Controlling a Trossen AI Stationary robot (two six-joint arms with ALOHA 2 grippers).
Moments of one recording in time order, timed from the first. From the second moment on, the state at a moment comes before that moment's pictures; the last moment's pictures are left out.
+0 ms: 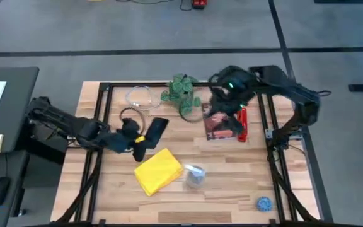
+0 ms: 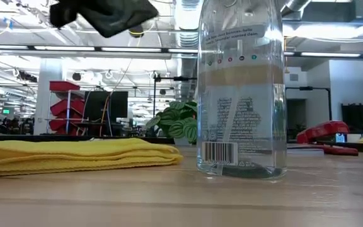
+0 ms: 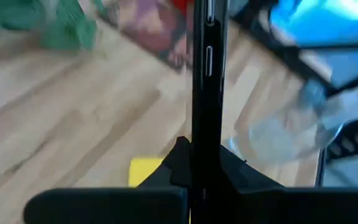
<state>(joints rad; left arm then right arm) -0.48 1.01 0.92 -0.56 -0.64 -0.96 -0.05 1.56 2.03 -1.36 -0.36 -0.12</state>
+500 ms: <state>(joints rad) -0.81 1.30 0.79 -0.05 -0.99 -1.25 0.22 1.26 1.41 -0.88 -0.33 0.36</state>
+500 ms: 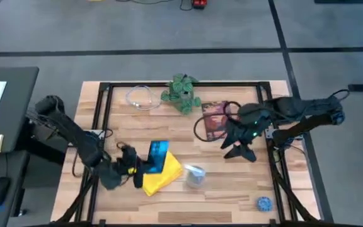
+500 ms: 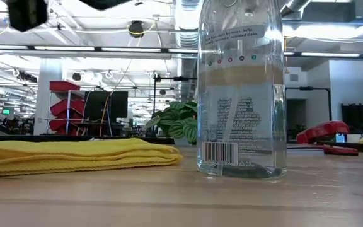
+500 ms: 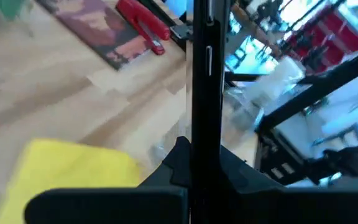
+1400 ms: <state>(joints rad) -0.77 1.48 1.09 -0.70 -1.04 -1.72 0.12 1.59 1.27 -0.39 -0.52 -0.34</state>
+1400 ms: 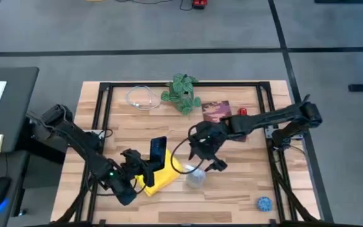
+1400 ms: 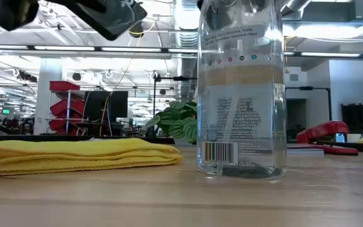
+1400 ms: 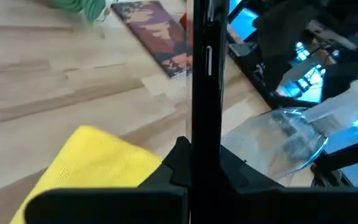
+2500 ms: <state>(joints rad) -0.68 1.48 1.33 -0.86 -0.84 -1.65 0.23 1.59 1.27 -0.22 -0.39 -0.23</state>
